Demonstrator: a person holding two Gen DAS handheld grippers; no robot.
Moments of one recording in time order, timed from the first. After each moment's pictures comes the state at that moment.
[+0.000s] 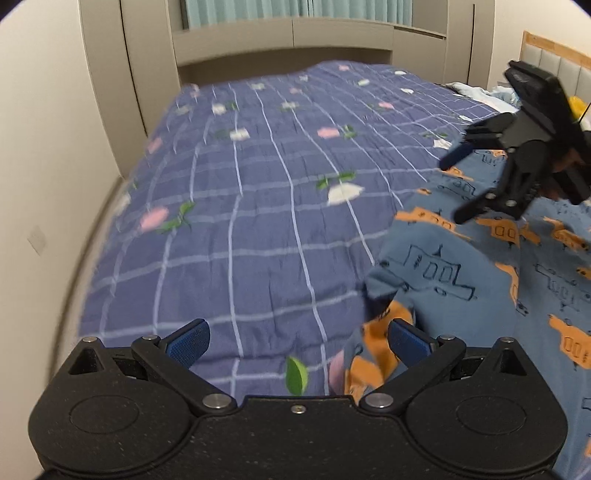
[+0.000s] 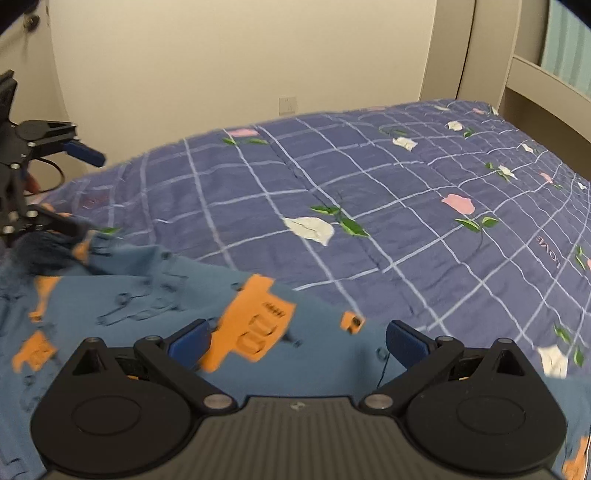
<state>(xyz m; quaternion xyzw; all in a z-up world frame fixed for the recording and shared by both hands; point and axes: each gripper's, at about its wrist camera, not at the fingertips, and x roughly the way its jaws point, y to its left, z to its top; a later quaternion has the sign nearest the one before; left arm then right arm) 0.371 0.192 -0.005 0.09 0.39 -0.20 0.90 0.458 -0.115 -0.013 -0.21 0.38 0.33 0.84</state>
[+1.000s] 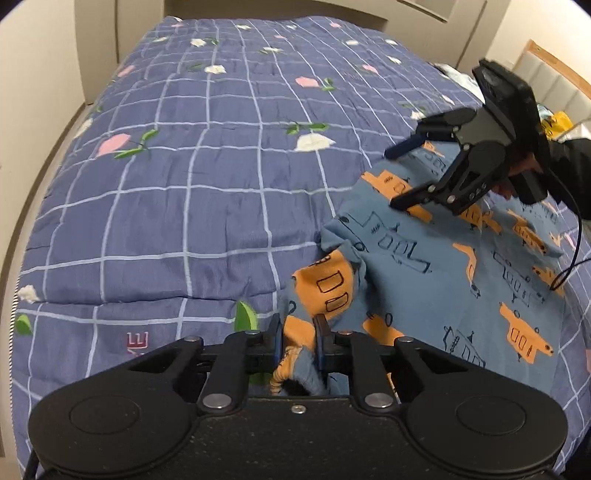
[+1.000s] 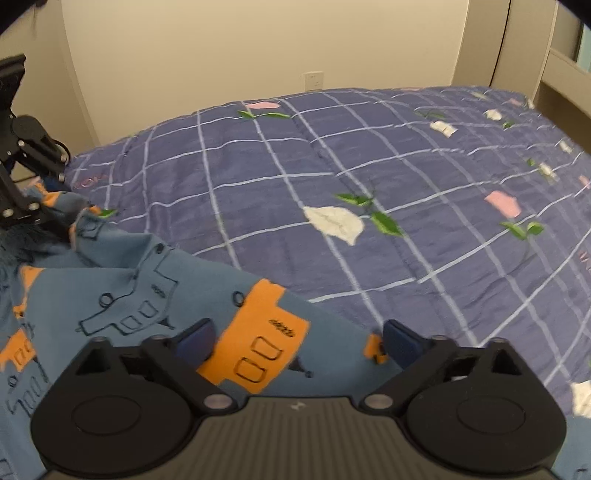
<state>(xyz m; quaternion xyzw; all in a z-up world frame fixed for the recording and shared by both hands) 0.374 0.200 -0.010 0.02 0.47 -0.24 0.85 0.484 -0.091 -0.038 -0.22 0.41 0.37 0.80</state>
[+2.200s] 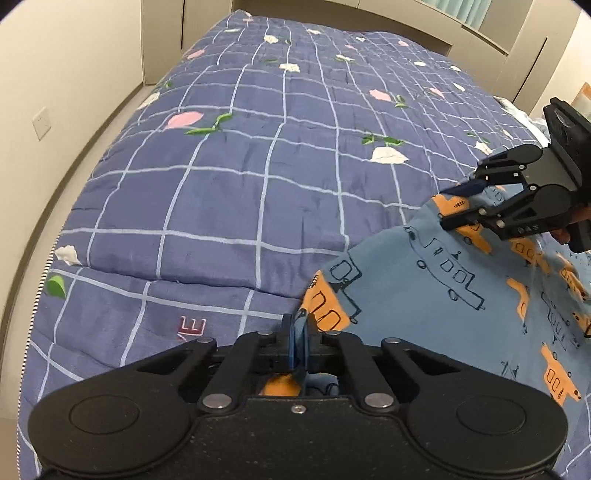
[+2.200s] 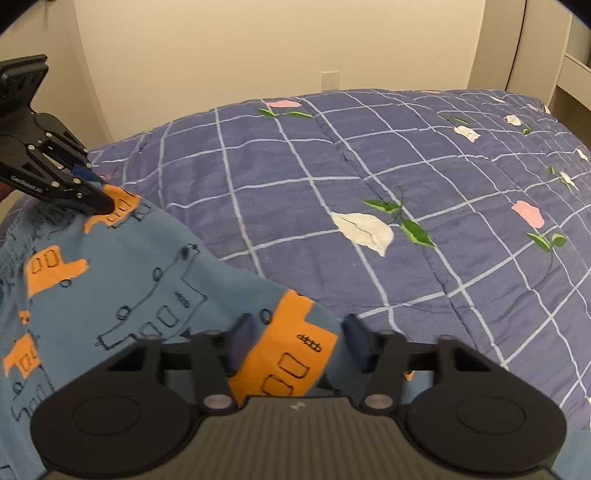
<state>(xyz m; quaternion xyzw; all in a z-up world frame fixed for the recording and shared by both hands) 0.383 0.224 -0.028 -0.02 0.47 -0.15 0.87 0.481 -0.073 -0.042 -0.23 0.41 0.39 0.79</state>
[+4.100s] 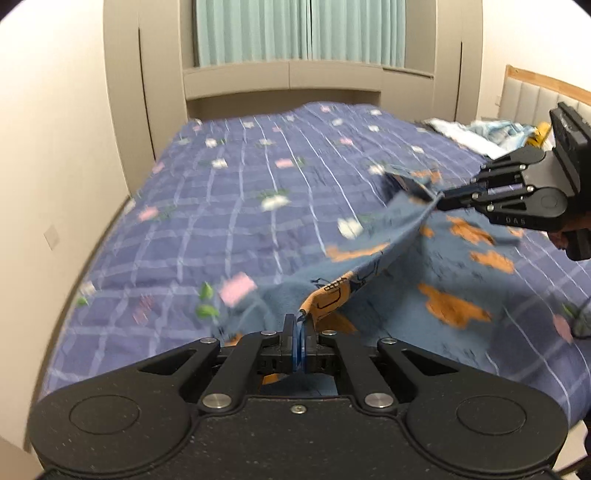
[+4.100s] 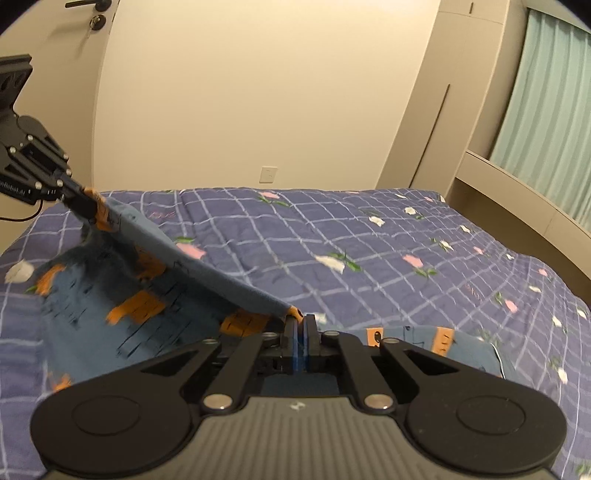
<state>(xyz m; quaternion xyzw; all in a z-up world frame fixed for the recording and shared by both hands) 0.174 0.143 0.029 0.07 0.32 -0.18 0.93 0.245 -0.132 0.024 -0.25 0.22 0.27 0.90</state>
